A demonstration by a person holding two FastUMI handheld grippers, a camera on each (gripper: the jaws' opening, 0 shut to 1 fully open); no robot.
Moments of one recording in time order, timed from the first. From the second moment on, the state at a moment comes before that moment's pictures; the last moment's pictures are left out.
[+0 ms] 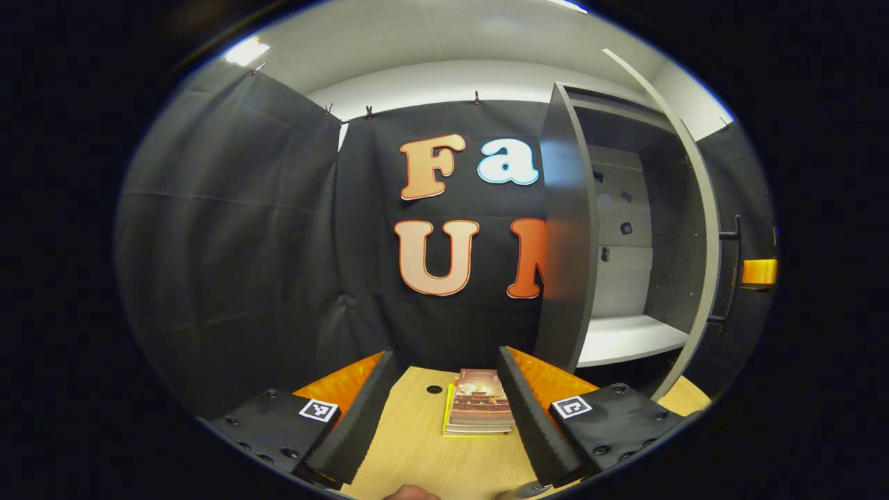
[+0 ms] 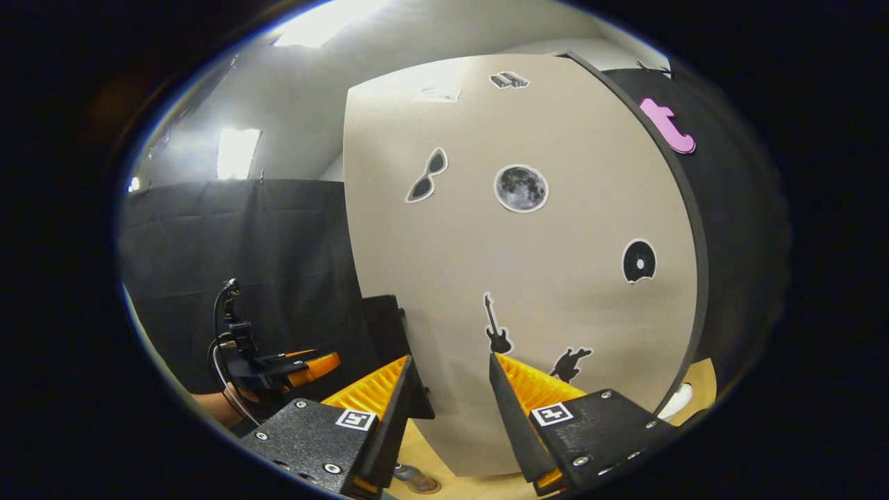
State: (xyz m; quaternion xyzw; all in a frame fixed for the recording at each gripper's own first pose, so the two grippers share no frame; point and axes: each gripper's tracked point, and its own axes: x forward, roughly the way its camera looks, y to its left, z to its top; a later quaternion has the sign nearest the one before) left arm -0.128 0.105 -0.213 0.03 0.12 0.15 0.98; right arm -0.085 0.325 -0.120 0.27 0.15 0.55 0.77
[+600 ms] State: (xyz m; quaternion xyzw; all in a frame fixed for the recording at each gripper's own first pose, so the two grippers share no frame) left arm -0.111 0.102 -0.215 0.01 0.11 0.13 0.99; right arm -0.079 0.346 -0.118 0.21 0.12 0.51 0.82
